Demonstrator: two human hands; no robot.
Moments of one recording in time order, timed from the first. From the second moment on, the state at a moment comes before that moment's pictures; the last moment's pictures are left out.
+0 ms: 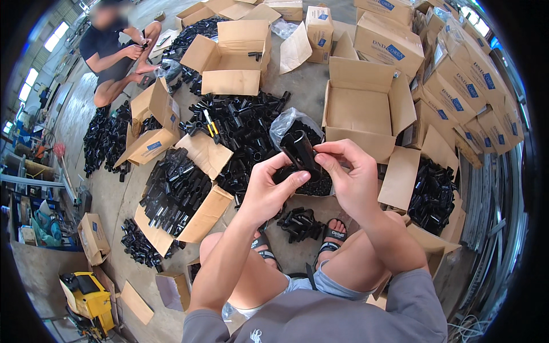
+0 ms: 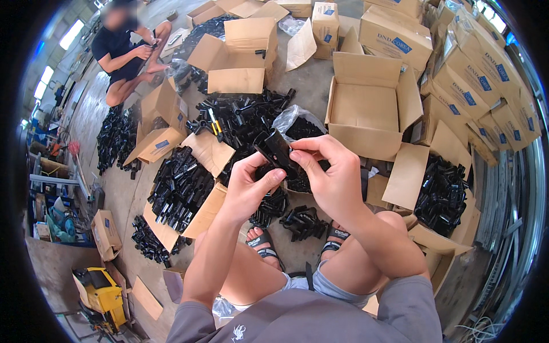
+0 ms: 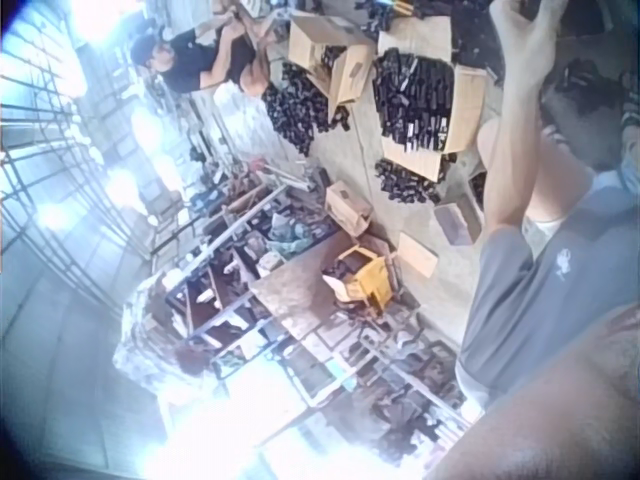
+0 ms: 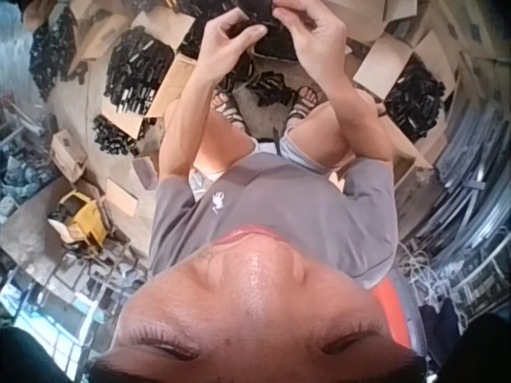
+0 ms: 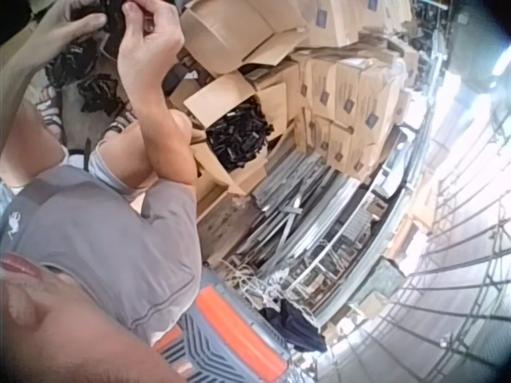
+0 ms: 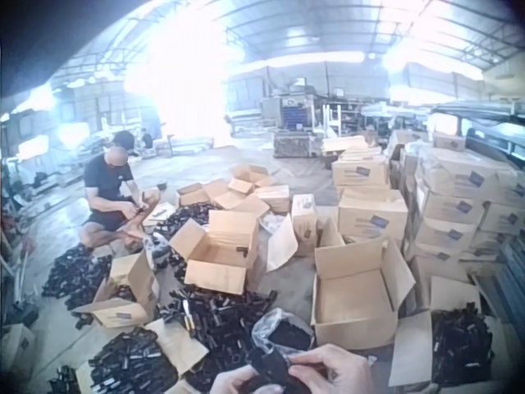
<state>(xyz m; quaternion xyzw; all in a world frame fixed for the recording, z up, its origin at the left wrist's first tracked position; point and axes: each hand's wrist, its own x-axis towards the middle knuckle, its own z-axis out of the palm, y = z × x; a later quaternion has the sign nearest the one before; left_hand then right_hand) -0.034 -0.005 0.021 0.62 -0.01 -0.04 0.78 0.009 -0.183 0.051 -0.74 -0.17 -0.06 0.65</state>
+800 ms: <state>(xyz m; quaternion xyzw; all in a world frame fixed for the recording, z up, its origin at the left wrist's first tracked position) -0.029 -0.015 0.012 0.76 0.00 0.03 0.65 0.005 -0.186 0.037 -0.82 -0.23 -0.11 0.52</state>
